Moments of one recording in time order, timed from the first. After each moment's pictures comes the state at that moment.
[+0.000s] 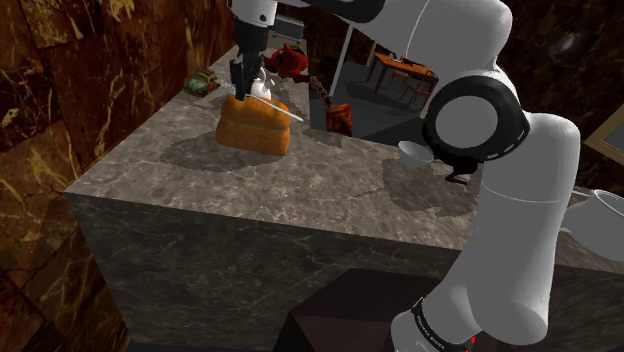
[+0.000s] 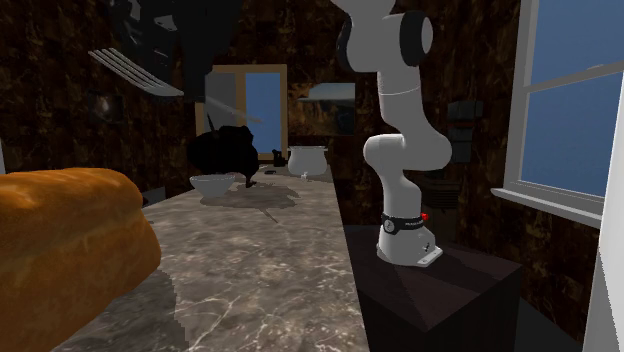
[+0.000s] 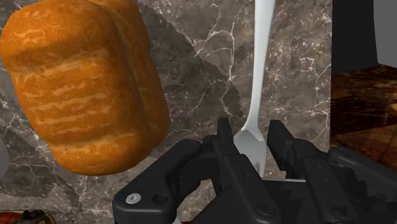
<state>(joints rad) 0.37 0.44 -0.09 -1.09 0.07 1.57 -0.39</state>
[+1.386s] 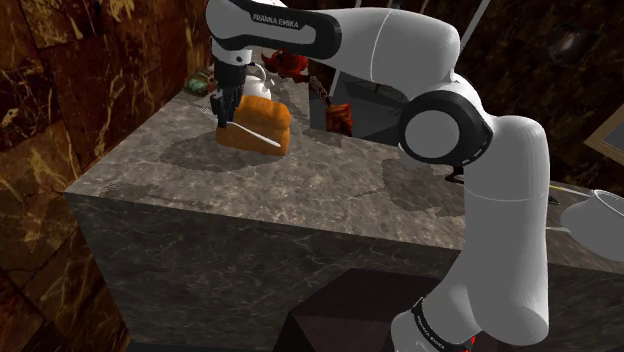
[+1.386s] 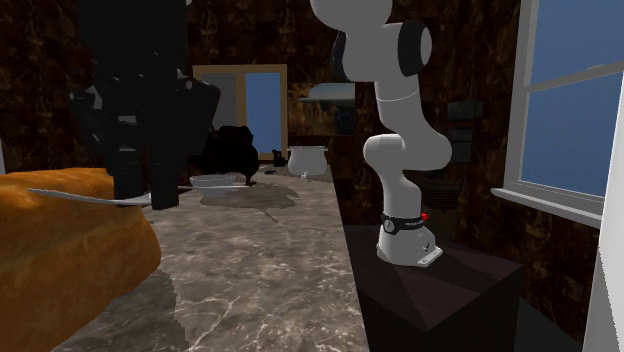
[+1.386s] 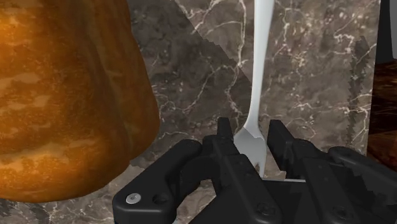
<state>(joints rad) 0.39 0.57 -0.08 -1.13 0.08 1.73 -0.37</state>
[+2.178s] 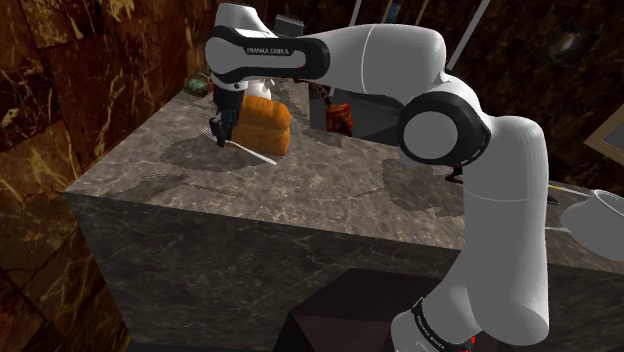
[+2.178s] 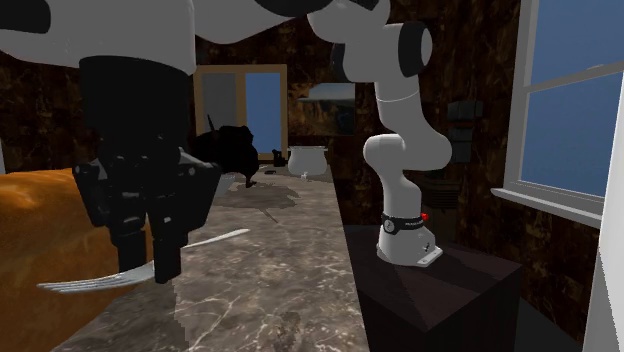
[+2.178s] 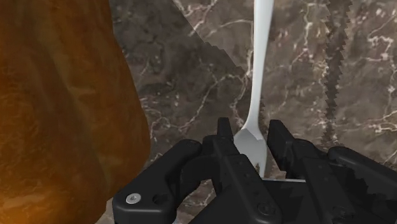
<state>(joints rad) 0.39 0.58 -0.08 -1.28 0.08 1.89 -0.38</state>
